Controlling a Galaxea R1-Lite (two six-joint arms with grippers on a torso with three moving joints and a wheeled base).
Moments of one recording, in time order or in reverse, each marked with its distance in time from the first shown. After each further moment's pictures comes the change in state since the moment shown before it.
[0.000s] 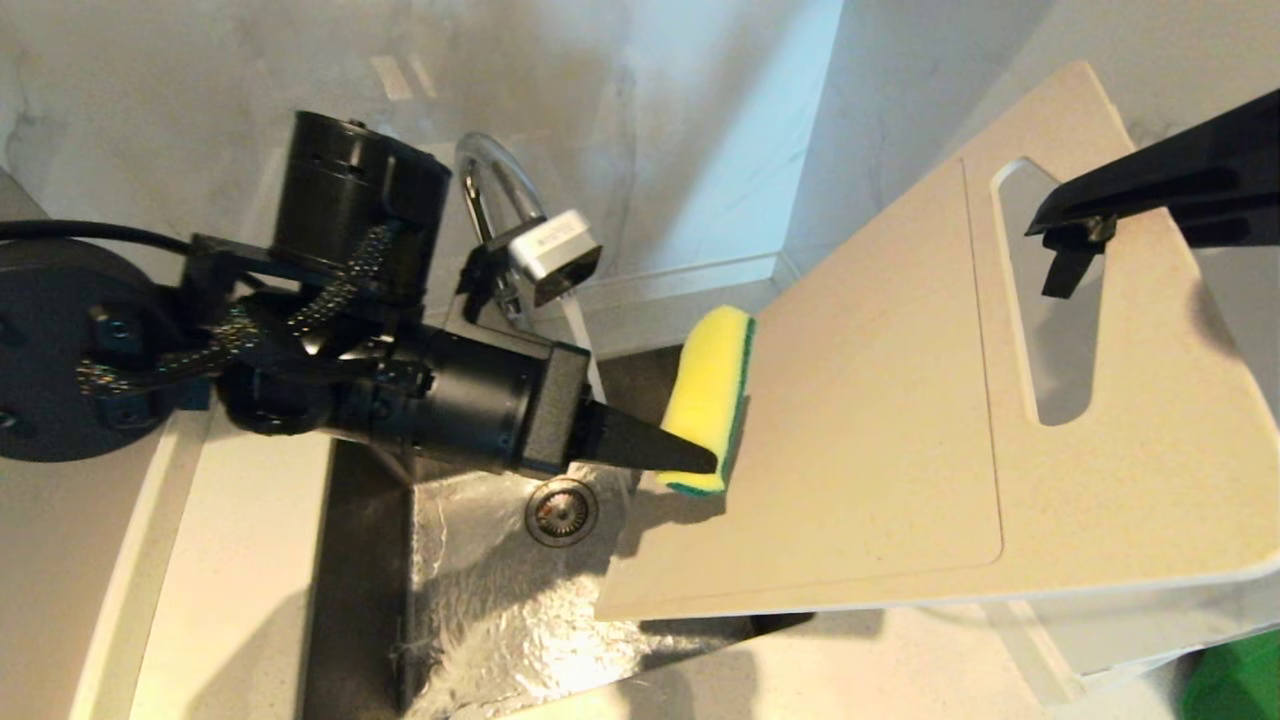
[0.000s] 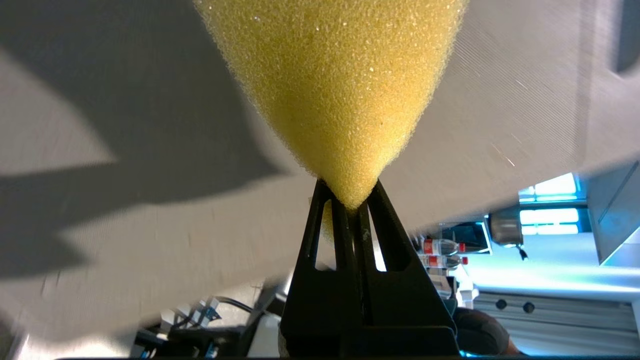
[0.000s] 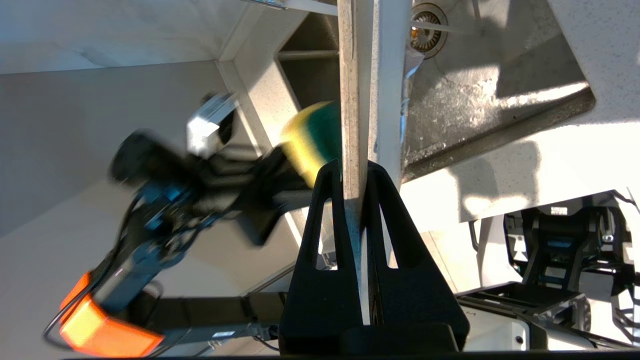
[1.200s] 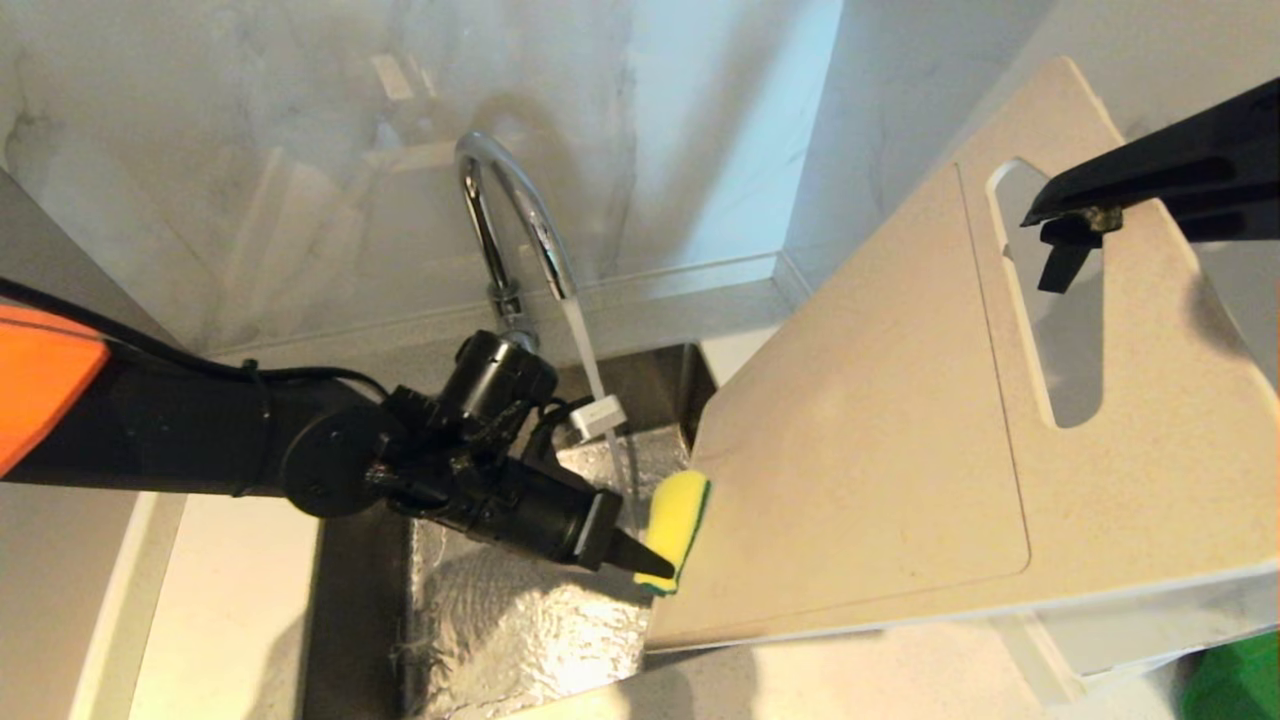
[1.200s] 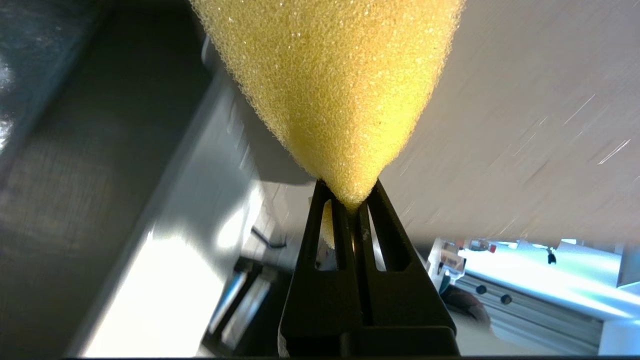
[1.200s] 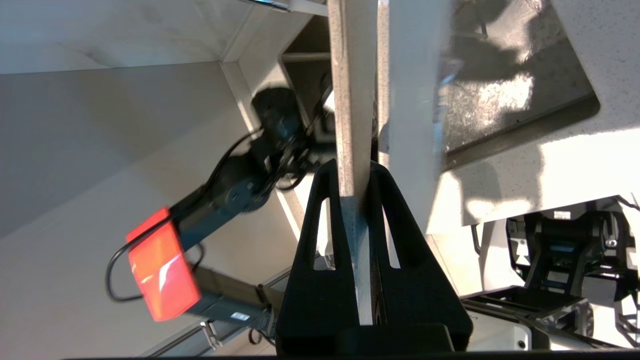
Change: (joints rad) left arm 0.116 0.220 0.129 0.012 0.010 0.098; right arm 0.000 0.001 -0.001 -0.013 0.004 -0.001
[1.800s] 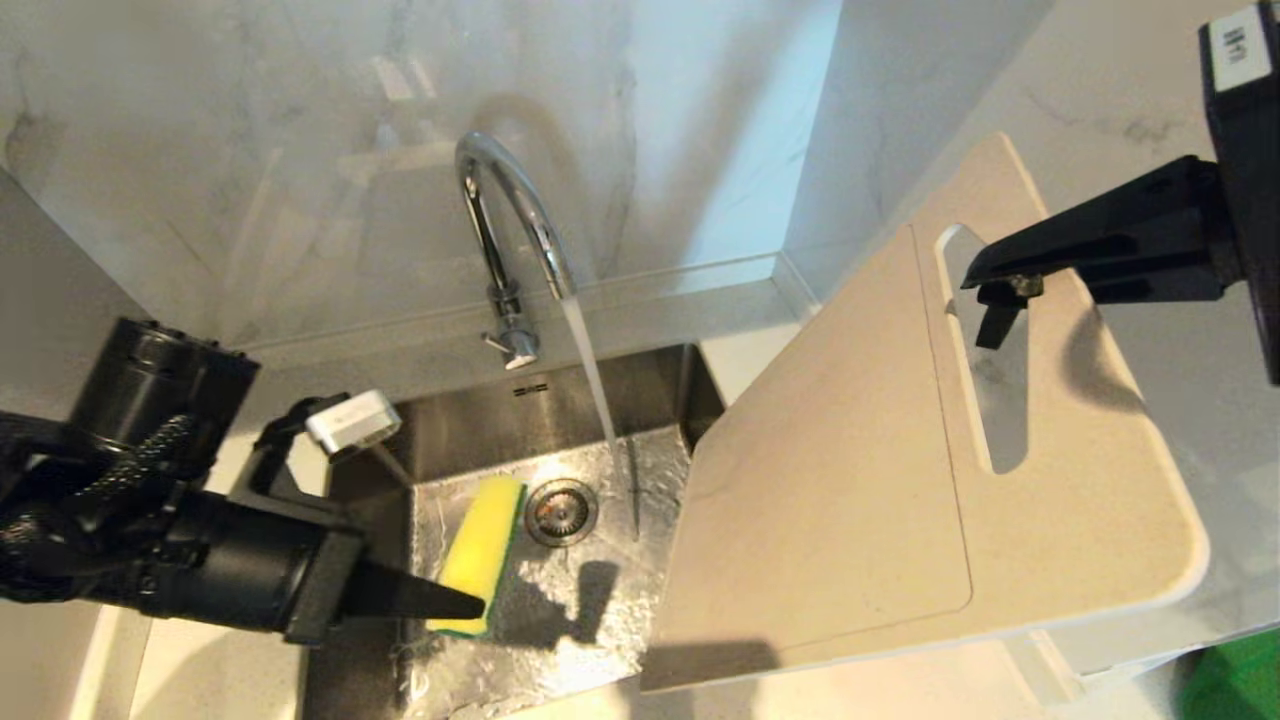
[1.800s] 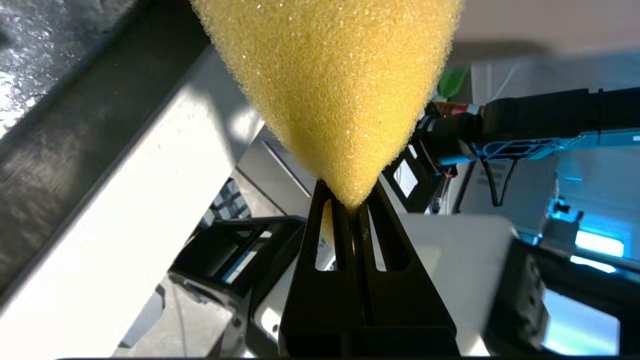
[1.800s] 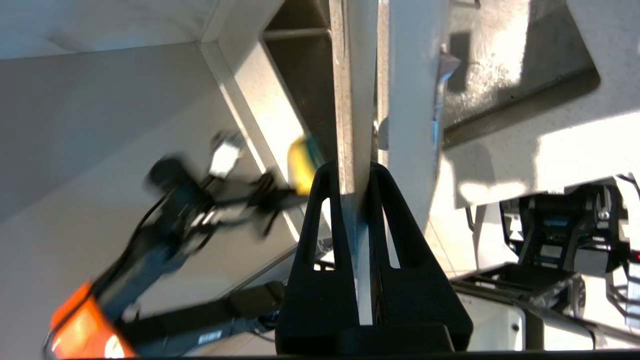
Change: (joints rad) left arm 0.143 -0.516 0.438 0.015 0.023 0.009; right arm -0.001 0.028 0.092 -0.047 0.030 -0.001
